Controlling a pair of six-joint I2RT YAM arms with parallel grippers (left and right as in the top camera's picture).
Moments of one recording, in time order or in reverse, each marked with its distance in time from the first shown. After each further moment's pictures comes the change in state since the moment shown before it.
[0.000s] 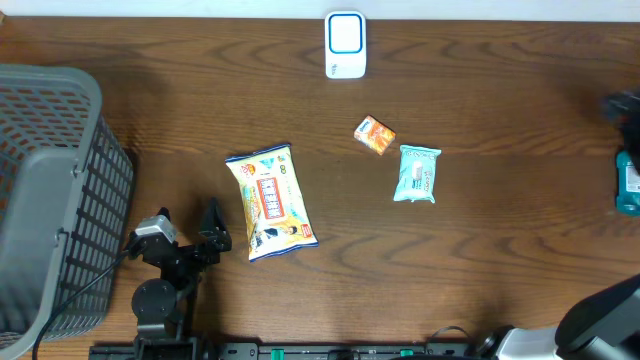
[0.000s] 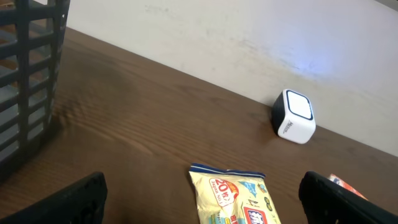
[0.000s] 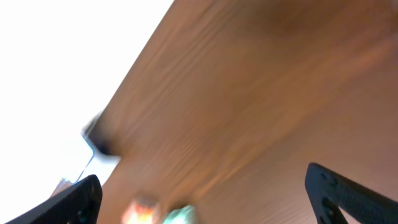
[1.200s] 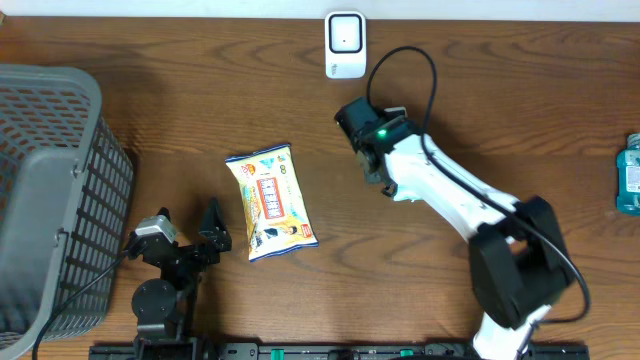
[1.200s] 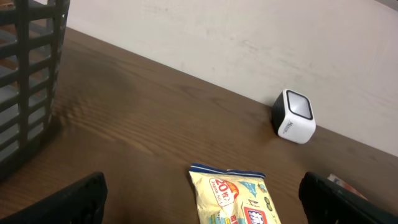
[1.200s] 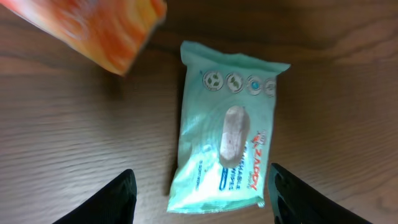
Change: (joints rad) left arm 0.000 0.000 0.000 0.000 0.000 0.000; right arm 1.165 0.317 -0.008 -0.240 1.031 0.119
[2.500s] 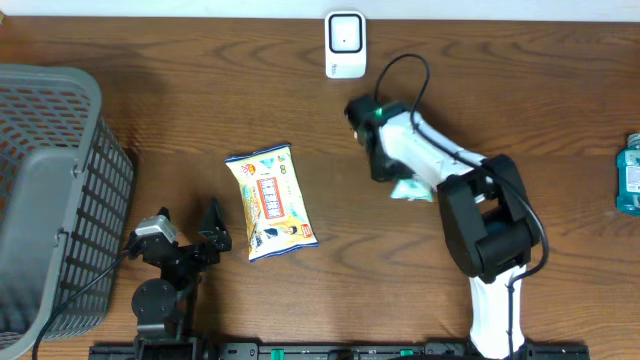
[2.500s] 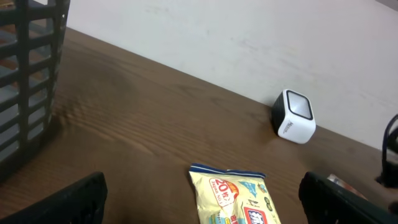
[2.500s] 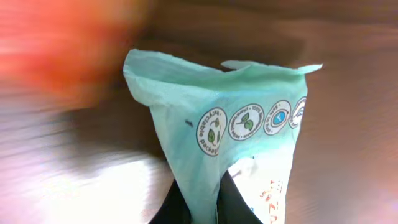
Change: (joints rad) left arm 0.000 0.000 0.000 0.000 0.000 0.000; right arm -0.096 0.243 0.181 -0.121 -0.159 -0.053
